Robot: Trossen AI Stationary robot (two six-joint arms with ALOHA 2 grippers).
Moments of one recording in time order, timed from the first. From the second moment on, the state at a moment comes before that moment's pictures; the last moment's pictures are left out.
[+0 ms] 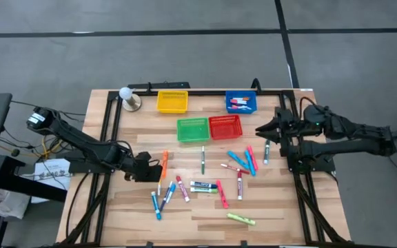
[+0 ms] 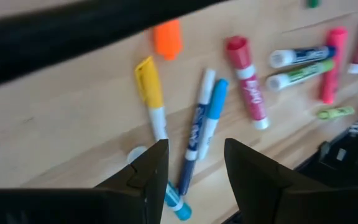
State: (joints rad) left arm -0.43 1.14 0.54 -0.37 -0.03 -1.77; right arm -0.09 0.53 0.70 -0.40 -0.11 0.21
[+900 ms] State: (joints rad) left arm -0.37 1.42 0.54 -0.22 0.06 -1.81; right arm -0.09 0.52 0.68 -0.37 -0.10 0.16
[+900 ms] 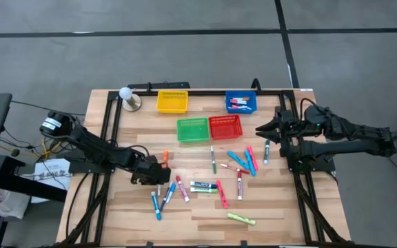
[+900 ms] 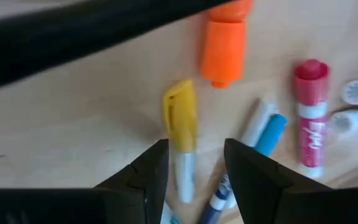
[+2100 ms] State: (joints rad) left arm -0.30 1.41 0.53 -0.26 0.08 -1.81; right arm -0.09 0.52 0.68 -0.36 -0.10 0.20
